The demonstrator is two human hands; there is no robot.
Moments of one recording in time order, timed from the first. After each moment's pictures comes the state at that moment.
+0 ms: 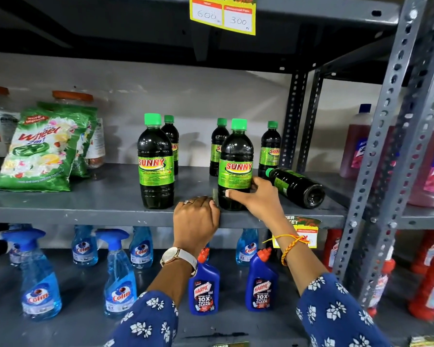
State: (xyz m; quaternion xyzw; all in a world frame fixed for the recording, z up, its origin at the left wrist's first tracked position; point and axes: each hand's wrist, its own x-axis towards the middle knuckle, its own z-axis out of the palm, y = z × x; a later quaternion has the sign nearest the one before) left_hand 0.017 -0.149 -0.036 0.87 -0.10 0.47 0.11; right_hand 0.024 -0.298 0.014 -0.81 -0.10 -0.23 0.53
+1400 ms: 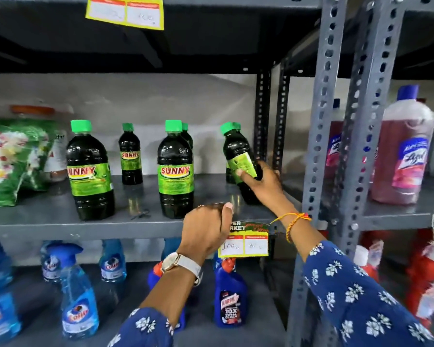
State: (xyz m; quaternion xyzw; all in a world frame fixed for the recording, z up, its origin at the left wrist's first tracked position) left_hand 0.021 -0.283 -0.025 0.85 -0.19 0.45 0.19; right_hand 0.095 -0.436 0.024 -0.81 -0.11 -0.30 0.50
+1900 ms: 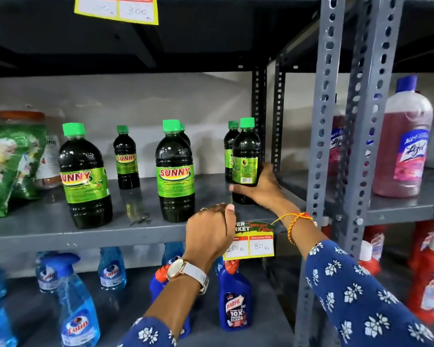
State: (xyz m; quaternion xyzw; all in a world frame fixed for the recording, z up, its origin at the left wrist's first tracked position) left_hand 0.030 -0.284 -0.034 0.84 -0.19 0.47 0.20; right_hand 0.101 -0.434 0.016 -0.84 -0.06 -0.24 0.48
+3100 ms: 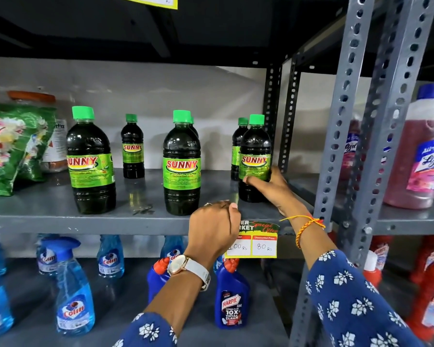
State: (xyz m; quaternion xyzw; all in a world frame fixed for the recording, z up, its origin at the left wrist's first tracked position) left_hand 0.026 -0.285 -0.033 0.84 -0.17 0.48 0.19; right_hand 0.107 -0.440 0.014 -0.79 -0.10 -0.22 0.56
